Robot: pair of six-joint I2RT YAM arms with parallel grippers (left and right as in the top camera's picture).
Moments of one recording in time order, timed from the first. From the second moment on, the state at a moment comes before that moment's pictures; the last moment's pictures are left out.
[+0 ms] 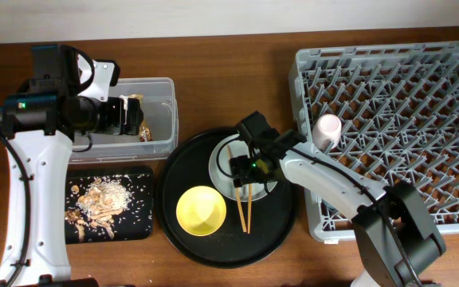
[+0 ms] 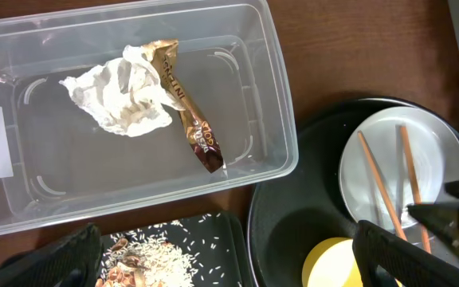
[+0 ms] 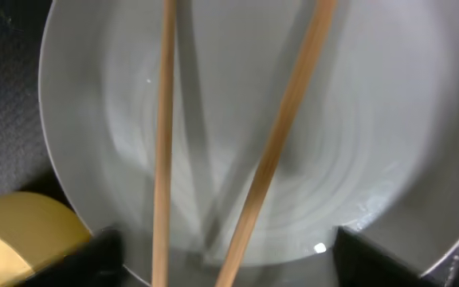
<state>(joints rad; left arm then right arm) 0.07 1.57 1.66 -1.19 0.20 0.16 0.58 1.79 1.17 -0.69 -0.12 0.44</state>
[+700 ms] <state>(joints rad) 0.07 1.57 1.66 -1.19 0.19 0.16 0.61 1.86 1.17 -0.68 -0.02 0.64</state>
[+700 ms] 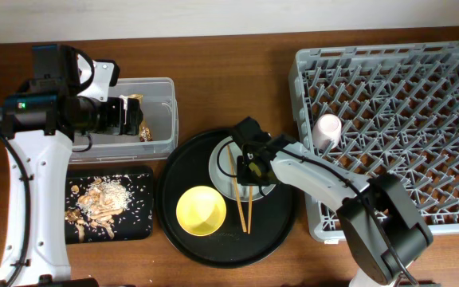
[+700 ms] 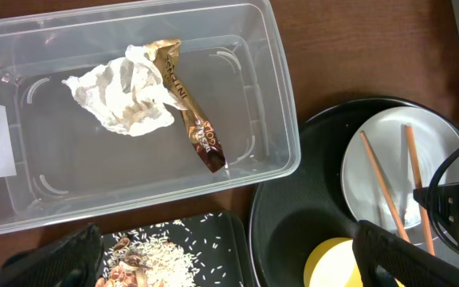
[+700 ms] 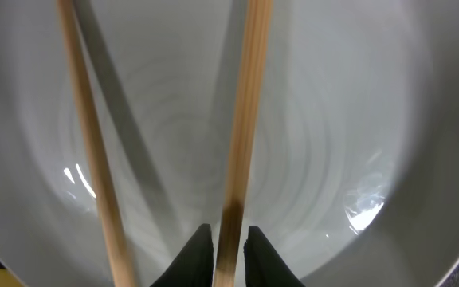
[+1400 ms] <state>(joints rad) 0.07 1.57 1.66 -1.19 0.19 0.16 0.19 1.76 1.53 -1.03 0.13 0.06</state>
